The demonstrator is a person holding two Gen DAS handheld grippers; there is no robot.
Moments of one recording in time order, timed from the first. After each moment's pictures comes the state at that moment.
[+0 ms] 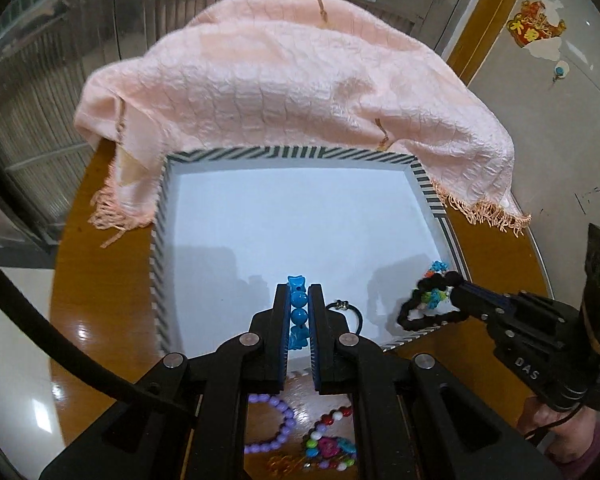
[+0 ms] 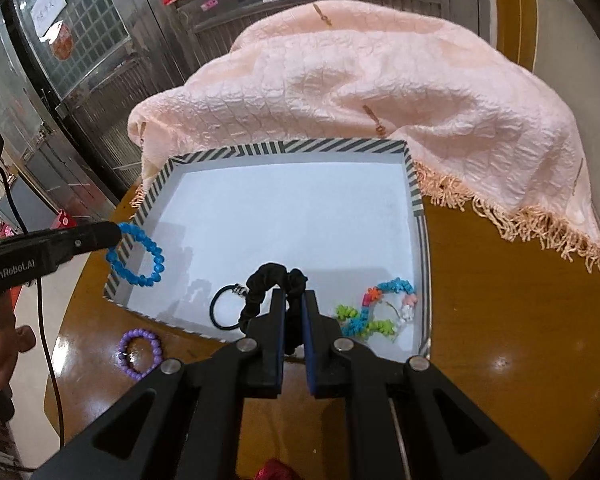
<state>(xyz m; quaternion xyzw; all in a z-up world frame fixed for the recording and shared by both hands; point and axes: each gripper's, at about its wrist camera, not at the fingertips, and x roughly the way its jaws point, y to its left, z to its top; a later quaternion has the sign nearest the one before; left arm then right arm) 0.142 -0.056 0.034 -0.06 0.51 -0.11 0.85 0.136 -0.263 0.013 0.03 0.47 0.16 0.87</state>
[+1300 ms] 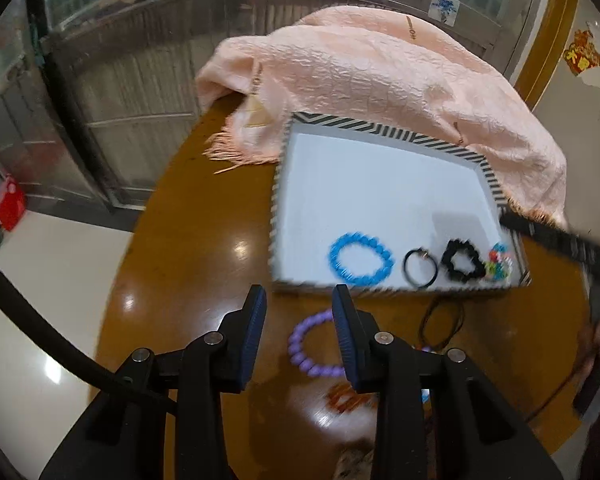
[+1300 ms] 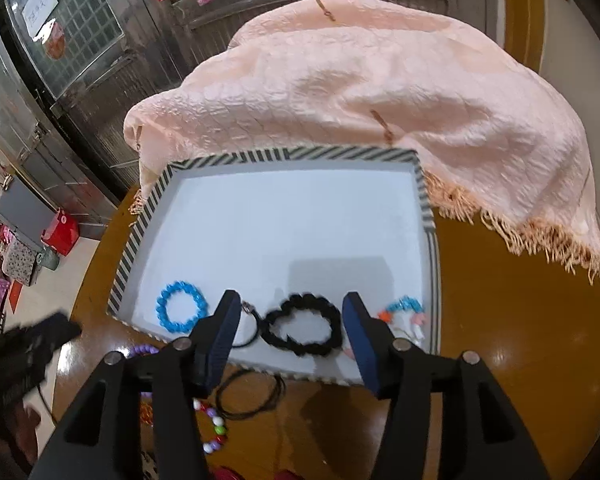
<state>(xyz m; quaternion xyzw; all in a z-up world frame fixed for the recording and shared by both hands) 0.038 -0.008 0.035 -0.07 0.48 0.05 0.88 0.155 -0.240 0.030 0.03 0.48 0.16 0.86</state>
